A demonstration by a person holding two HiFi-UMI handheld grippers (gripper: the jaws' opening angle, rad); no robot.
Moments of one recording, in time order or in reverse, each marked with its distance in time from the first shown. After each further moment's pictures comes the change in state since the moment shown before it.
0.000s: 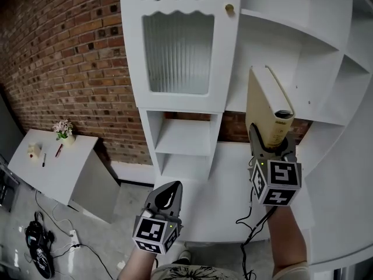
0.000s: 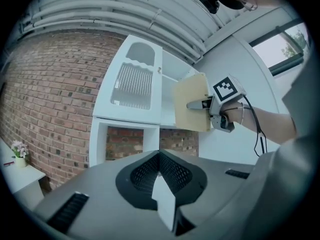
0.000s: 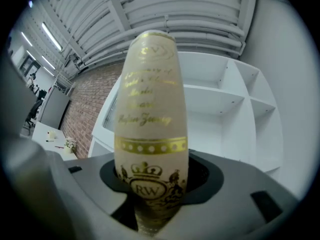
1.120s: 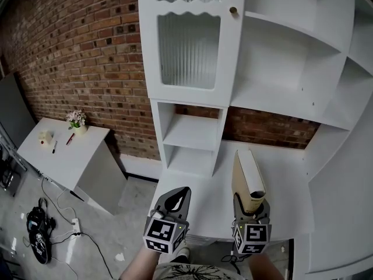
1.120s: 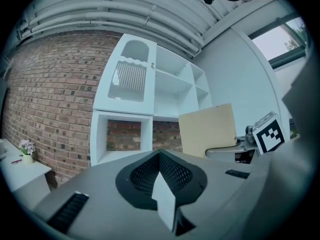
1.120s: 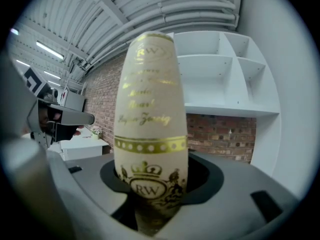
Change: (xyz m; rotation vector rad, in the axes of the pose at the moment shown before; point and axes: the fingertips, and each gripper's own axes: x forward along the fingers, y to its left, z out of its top) left arm -0.033 -0.047 -0.044 0.027 0.061 0.031; right arm -0.142 0.069 -0.191 0.110 0.193 0.168
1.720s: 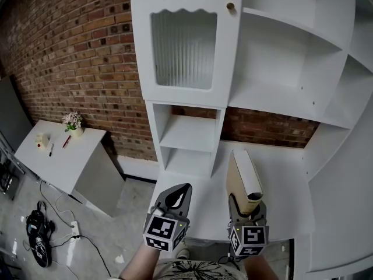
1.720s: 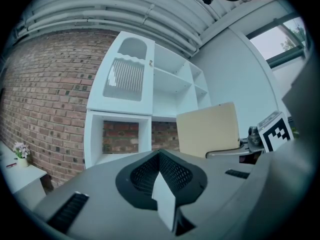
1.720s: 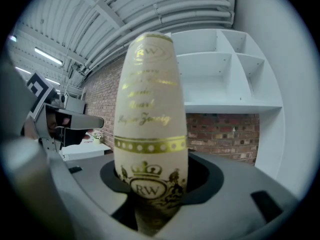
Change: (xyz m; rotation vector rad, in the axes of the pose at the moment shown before) left arm 0.027 0.005 0.004 0.025 -0.008 -0.031; right arm 0.015 0.009 0.000 0.044 -0.026 0.023
